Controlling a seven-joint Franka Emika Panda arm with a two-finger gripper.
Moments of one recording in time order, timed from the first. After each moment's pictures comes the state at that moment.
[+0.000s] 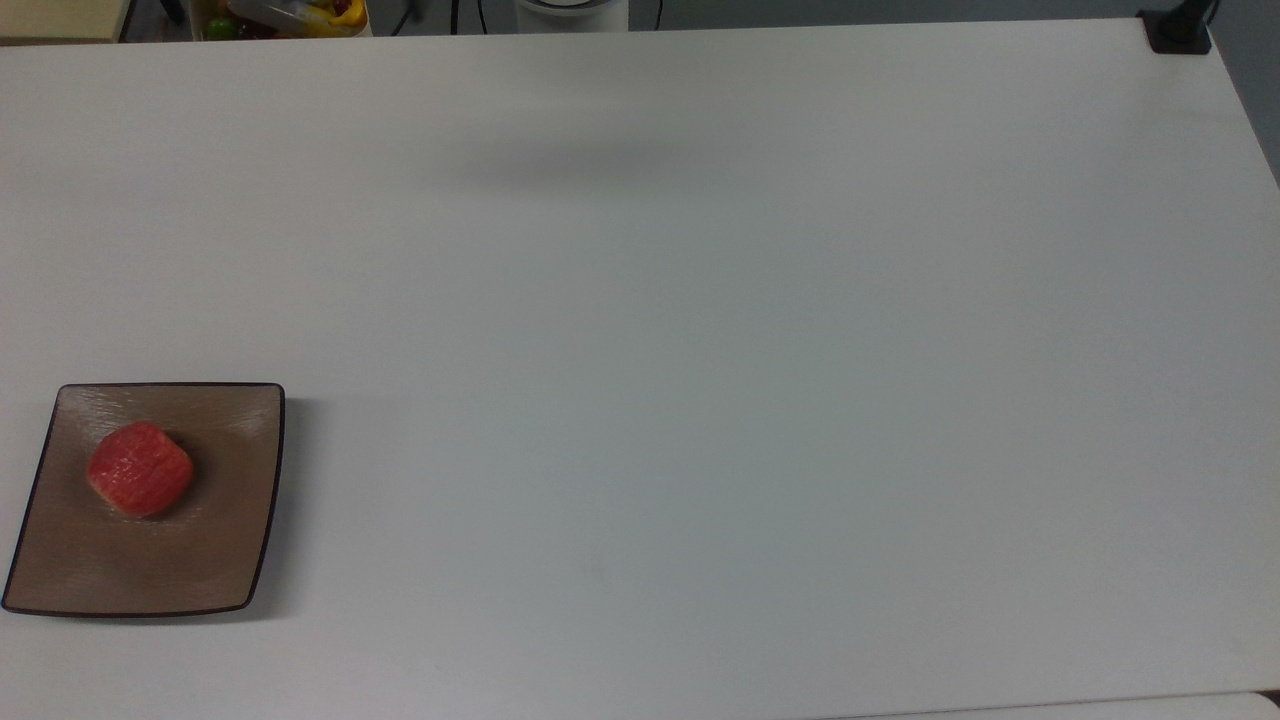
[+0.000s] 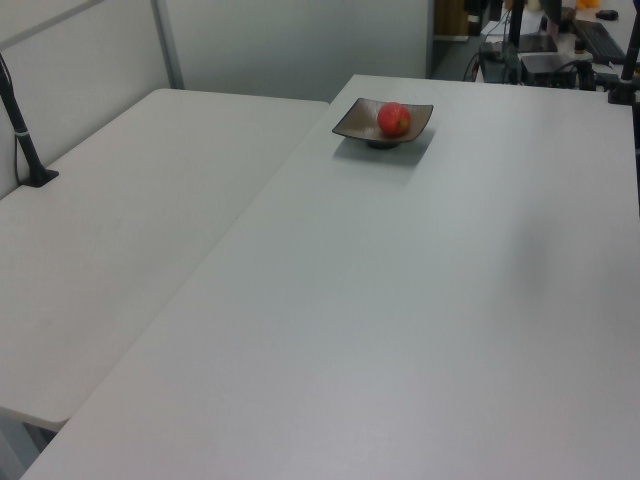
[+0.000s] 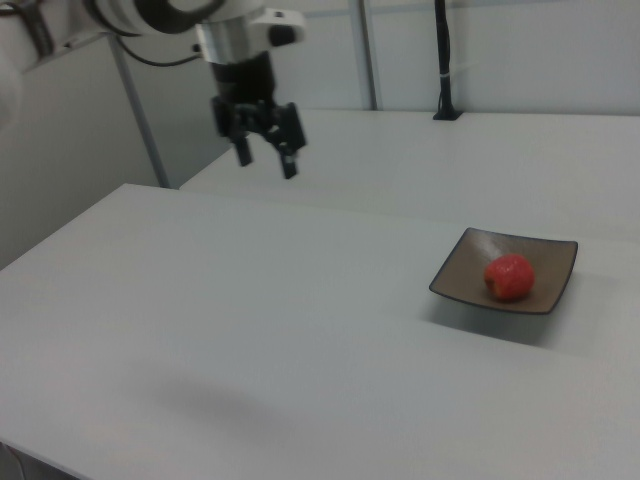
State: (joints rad) arm 0.04 0.10 -0.12 -1.36 0.00 1.49 0.03
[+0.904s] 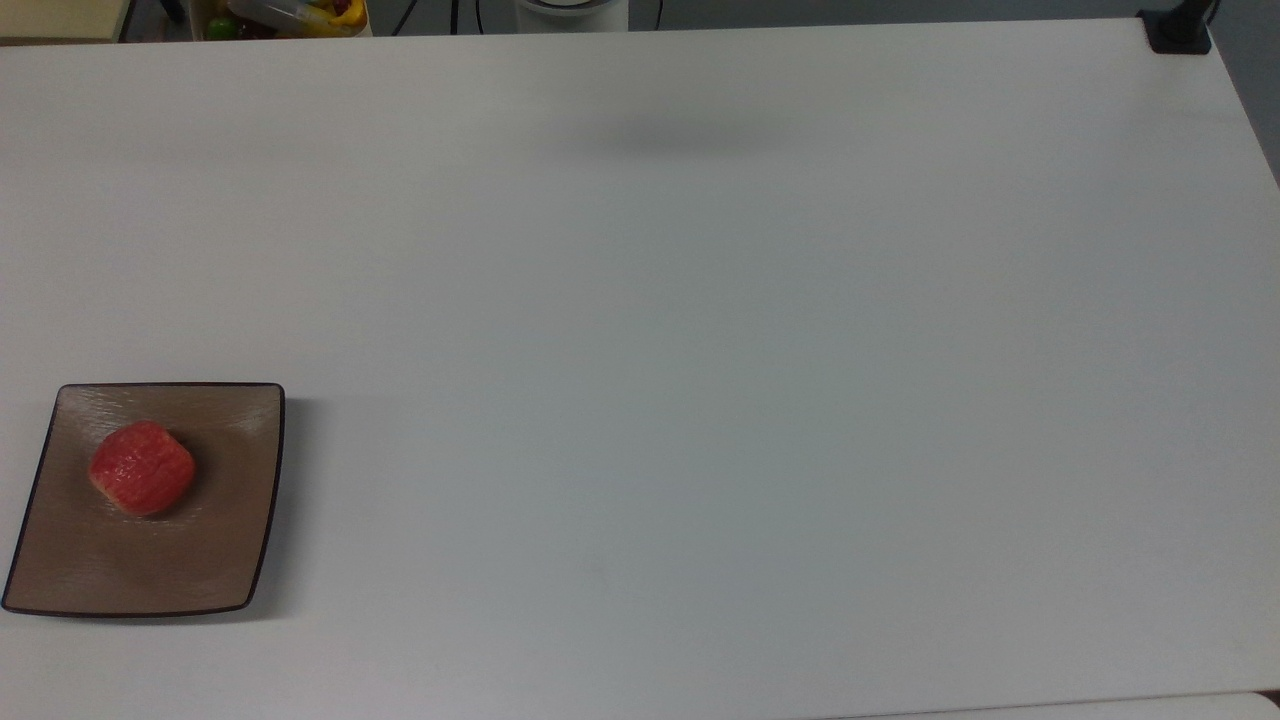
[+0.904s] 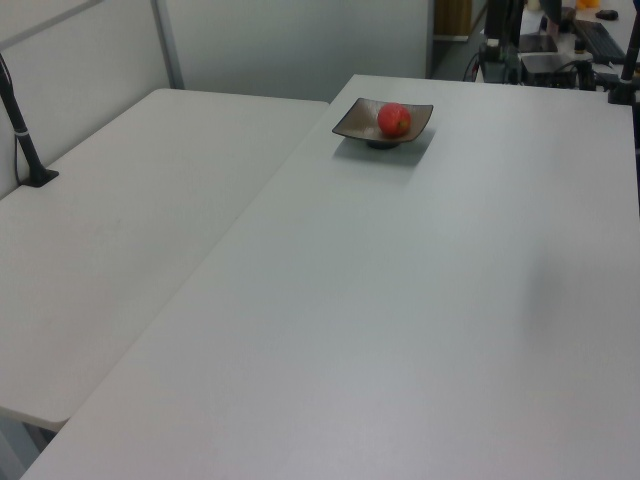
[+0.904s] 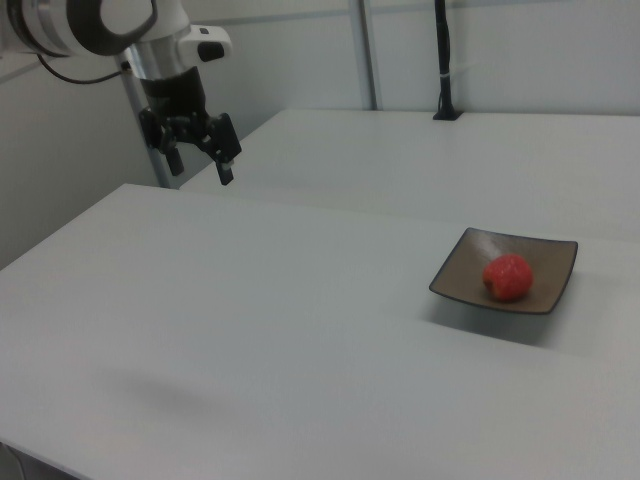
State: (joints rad) arm 0.21 -0.05 -0.11 -1.58 0.04 1.59 -0.02
